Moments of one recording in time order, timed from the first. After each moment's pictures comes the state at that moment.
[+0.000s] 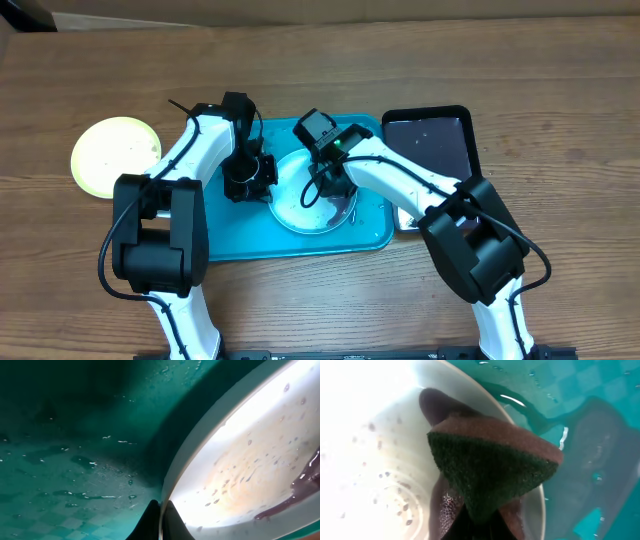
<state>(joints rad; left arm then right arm) -0.13 2.02 1.39 -1.07 0.27 -0.29 0.70 2.16 1.59 -0.80 0.09 0.28</state>
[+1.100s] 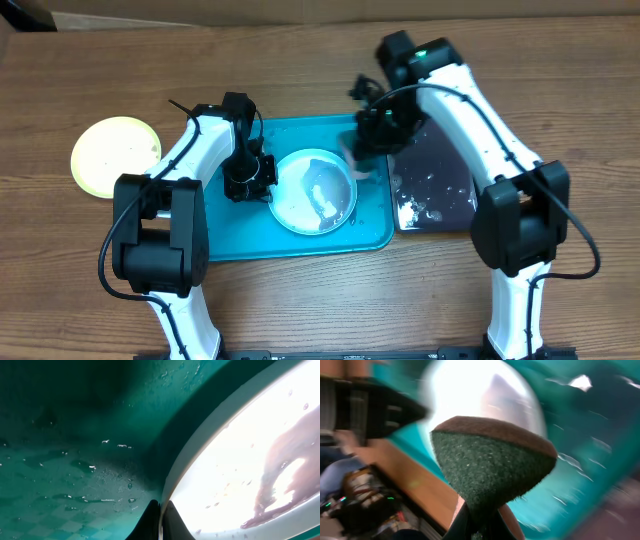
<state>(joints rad) -0.13 2.02 1.38 -1.06 0.27 -0.29 0.37 2.17 2.00 -1.40 -0.56 0.01</state>
